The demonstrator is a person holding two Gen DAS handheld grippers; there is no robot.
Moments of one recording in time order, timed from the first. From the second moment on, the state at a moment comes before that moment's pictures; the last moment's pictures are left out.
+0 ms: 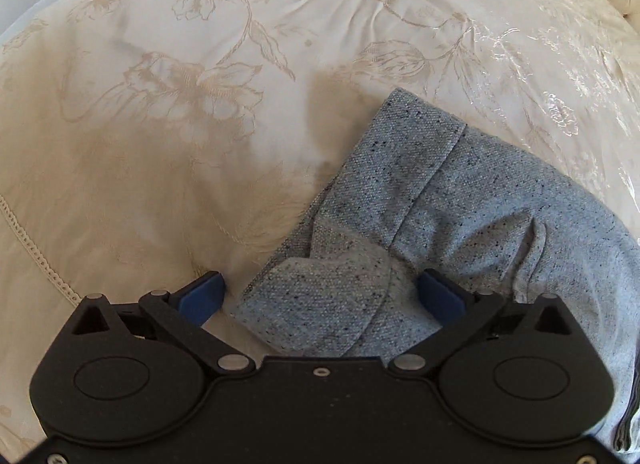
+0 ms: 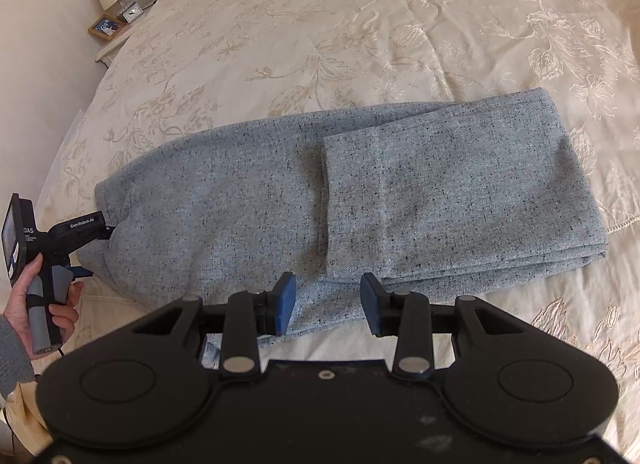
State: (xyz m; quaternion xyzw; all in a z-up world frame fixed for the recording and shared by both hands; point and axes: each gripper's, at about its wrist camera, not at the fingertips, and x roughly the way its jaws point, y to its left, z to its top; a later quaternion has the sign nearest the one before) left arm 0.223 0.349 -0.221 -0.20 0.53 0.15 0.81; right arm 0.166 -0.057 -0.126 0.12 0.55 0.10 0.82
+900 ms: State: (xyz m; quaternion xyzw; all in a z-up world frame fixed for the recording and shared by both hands) left arm 0.204 0.249 -0.081 -0.07 0.41 0.09 0.90; right arm 0.289 -0.026 -0.208 0.05 0.53 0.11 0.84
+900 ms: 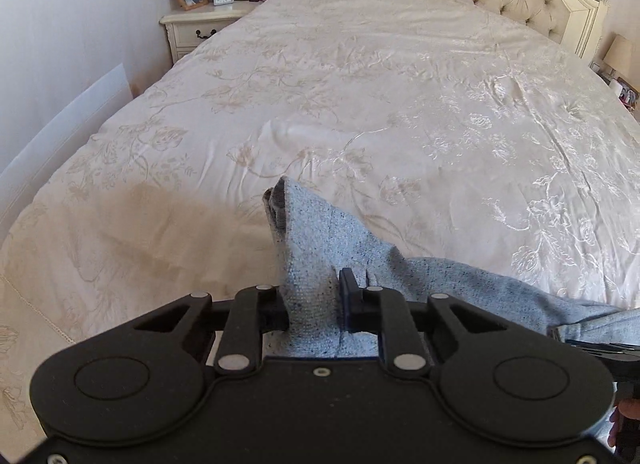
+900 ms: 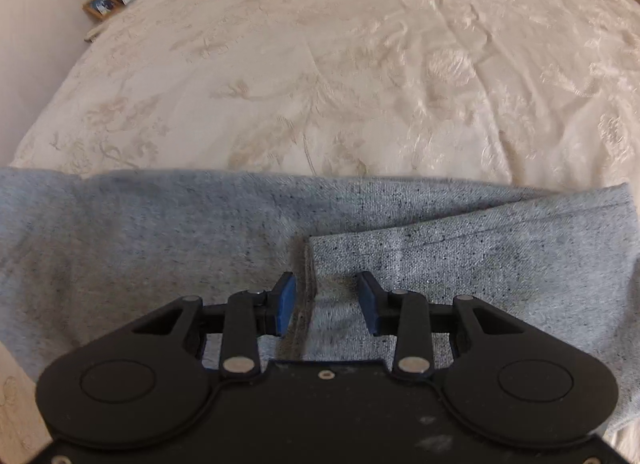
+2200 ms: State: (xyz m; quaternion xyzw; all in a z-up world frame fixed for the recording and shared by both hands) left arm 0.187 0.034 -0.120 0.04 0.50 0.03 0.86; right arm 0.278 -0.221 -0.158 0.21 0.48 0.19 0.83
